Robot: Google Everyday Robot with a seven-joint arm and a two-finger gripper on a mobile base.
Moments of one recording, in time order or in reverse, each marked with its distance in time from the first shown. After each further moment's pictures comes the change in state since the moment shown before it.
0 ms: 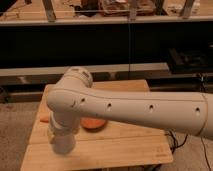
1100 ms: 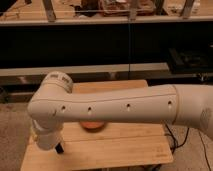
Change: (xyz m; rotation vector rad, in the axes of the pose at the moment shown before) arm 0.043 -0.036 0.026 -0.005 0.113 -0.041
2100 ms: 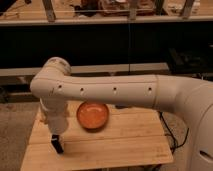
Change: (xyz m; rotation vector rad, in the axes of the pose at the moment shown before) arm 0.045 0.056 0.023 -0.117 -0.074 0.073
